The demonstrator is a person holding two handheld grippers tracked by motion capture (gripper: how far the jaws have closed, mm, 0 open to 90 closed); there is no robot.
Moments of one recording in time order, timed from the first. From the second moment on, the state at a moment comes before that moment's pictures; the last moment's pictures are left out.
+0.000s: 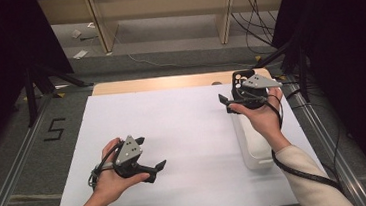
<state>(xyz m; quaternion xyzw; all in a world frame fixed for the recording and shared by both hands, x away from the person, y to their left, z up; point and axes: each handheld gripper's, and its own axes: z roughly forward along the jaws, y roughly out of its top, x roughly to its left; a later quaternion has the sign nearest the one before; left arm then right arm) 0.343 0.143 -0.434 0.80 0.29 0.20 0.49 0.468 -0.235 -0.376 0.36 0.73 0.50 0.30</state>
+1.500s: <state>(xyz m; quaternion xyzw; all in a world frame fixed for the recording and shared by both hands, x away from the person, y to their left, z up) 0.343 0.144 -0.433 0.80 0.29 0.20 0.49 0.404 -0.205 -0.392 0.28 0.77 0.54 0.20</state>
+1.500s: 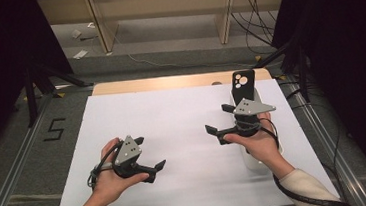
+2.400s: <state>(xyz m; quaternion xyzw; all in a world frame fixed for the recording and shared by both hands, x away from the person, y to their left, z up) 0.342 0.144 -0.433 0.80 0.29 0.20 0.49 0.381 -0.208 -0.398 0.27 0.77 0.54 0.18</state>
